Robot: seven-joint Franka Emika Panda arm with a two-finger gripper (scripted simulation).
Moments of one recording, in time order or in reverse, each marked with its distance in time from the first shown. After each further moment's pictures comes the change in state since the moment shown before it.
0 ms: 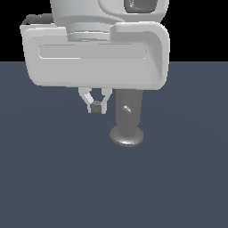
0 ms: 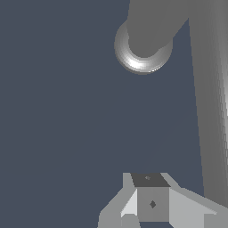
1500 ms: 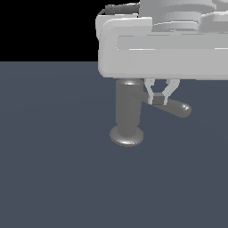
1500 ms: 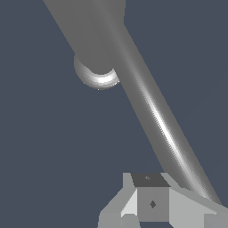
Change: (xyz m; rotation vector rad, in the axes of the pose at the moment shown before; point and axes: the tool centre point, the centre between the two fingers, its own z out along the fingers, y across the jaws) arm 0.026 0.103 -0.012 -0.001 0.034 -0.010
